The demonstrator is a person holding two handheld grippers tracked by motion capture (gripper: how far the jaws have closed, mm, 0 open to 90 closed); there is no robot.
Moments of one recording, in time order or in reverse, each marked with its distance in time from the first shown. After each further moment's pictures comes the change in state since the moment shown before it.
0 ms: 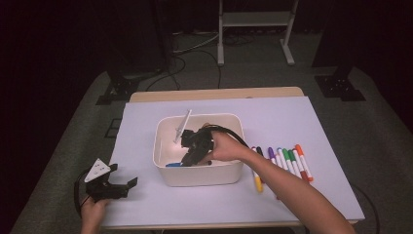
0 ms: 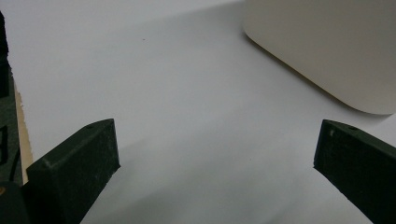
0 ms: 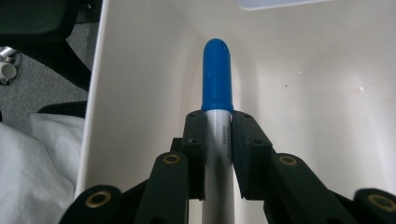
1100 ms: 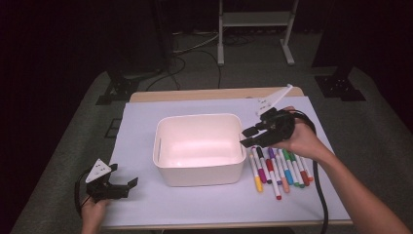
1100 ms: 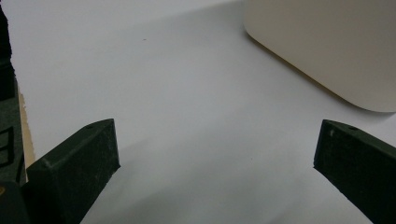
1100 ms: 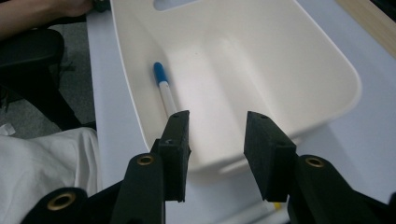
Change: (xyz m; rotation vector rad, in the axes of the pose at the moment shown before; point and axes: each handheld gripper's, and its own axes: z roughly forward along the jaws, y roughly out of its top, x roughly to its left) left arm -0.002 0.000 0.000 0.008 0.013 0.014; right arm 0.030 -0.132 -0.155 -0.280 -0.248 0.194
